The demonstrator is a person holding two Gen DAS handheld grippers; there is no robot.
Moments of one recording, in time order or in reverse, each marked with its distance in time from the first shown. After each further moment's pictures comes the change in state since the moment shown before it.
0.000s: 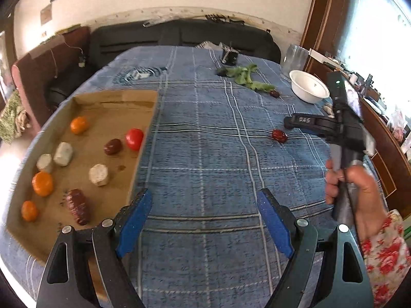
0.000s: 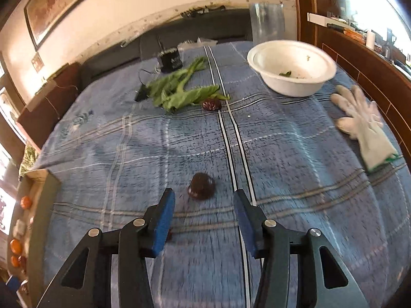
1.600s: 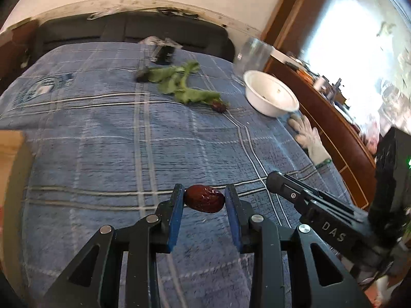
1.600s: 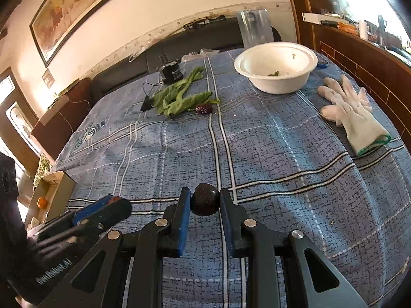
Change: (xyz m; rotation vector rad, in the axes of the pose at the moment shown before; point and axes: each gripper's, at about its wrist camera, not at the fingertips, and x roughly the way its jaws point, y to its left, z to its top) left arm 0.109 -0.070 0.077 0.020 -0.007 -0.287; right arm -0.045 -0.027 -0.025 0.027 -0.099 0.107
